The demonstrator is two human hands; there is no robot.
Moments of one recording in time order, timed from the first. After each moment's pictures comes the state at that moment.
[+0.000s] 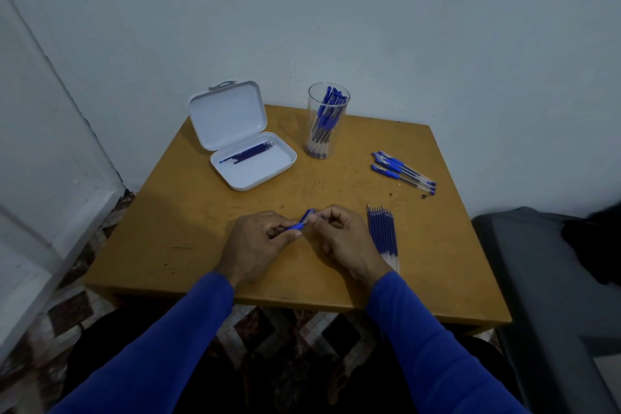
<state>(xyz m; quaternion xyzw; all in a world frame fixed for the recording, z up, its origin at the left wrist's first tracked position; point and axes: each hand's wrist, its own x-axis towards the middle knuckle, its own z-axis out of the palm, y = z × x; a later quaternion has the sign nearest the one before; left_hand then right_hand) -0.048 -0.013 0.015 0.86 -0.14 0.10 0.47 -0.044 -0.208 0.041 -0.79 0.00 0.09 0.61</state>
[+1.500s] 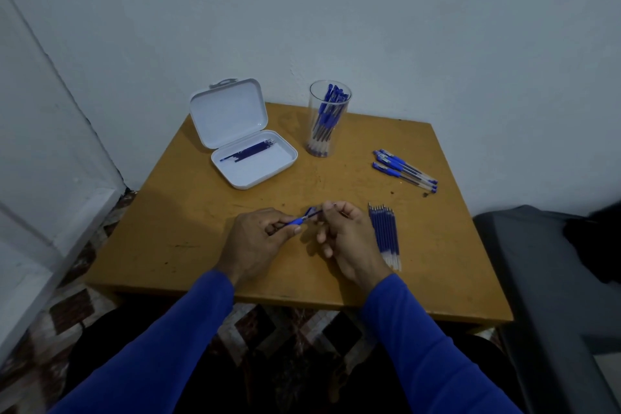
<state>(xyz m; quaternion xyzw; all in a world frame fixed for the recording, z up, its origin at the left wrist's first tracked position) -0.044 -0.012 0.011 0.85 -0.14 0.11 0.49 -0.050 -0.196 0.049 -0.61 0.11 0.10 0.77</state>
